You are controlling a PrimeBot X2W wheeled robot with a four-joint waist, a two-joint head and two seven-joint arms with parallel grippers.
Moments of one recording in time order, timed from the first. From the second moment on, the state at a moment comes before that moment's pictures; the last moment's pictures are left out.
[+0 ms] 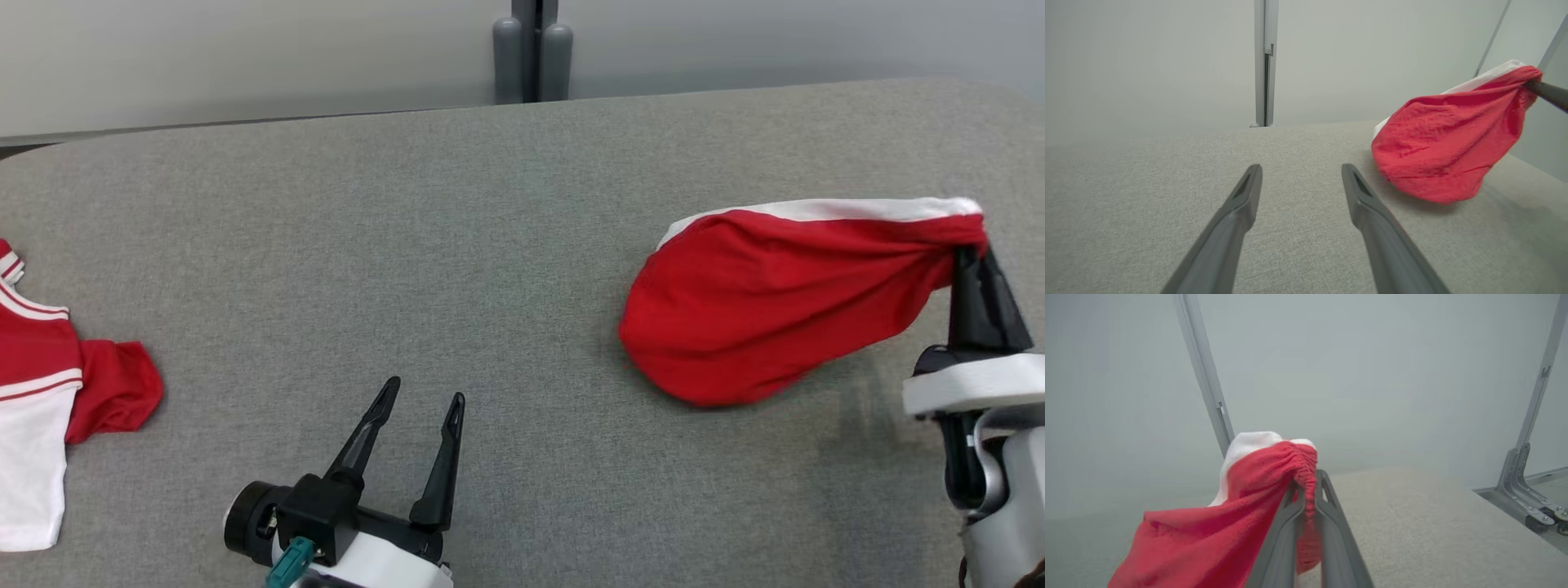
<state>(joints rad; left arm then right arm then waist) -0.03 0.05 -0.31 0.12 -0.19 -0.04 -0.26 -0.38 -0.19 -0.03 0.48 0.31 0.13 -0.26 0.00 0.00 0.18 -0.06</state>
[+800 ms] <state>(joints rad) -0.03 0.05 -0.34 0.14 -0.22 -0.04 -0.26 -0.23 -0.07 0.47 0.31 0.20 0.13 -0.26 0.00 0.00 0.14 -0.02</state>
